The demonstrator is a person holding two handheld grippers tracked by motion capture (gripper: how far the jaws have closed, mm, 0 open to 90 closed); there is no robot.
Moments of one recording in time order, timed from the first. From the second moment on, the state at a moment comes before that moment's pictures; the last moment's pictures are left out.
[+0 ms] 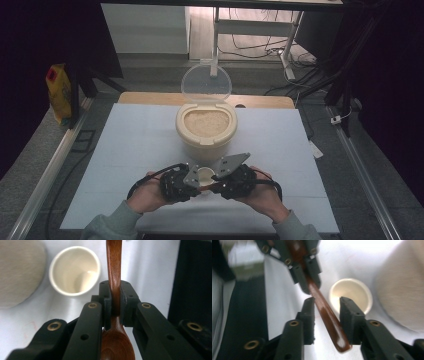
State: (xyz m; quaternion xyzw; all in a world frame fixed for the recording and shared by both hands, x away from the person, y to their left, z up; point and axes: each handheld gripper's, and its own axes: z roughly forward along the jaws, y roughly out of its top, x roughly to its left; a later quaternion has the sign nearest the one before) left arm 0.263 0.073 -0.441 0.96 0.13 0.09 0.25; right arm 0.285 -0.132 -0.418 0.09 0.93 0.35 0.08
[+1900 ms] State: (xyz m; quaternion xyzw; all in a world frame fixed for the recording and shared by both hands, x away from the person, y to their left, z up) left arm 0.261 0.085 -0.430 0.89 0.20 0.18 0.36; right arm 0.289 -0.153 -0.432 0.27 0.78 0.55 0.10
